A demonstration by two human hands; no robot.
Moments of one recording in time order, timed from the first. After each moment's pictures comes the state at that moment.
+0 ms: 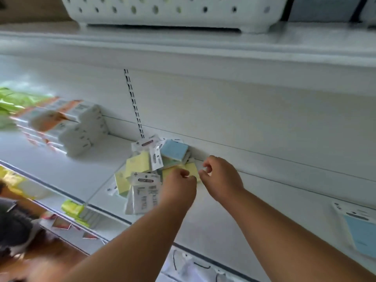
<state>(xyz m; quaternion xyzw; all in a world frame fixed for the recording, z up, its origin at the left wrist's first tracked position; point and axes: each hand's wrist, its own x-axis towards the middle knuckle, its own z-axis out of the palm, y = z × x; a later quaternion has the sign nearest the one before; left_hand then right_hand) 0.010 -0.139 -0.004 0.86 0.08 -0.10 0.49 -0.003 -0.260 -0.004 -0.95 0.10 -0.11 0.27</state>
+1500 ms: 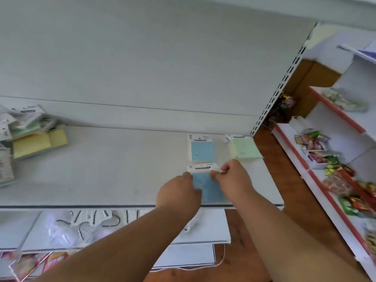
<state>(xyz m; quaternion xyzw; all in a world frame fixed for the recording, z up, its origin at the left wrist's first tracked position) -0.235 -0.340 -0.040 0.91 -0.31 -0.15 0.23 -0.303 -0.477 -0.034 -0.80 0.48 -0.11 0.34</state>
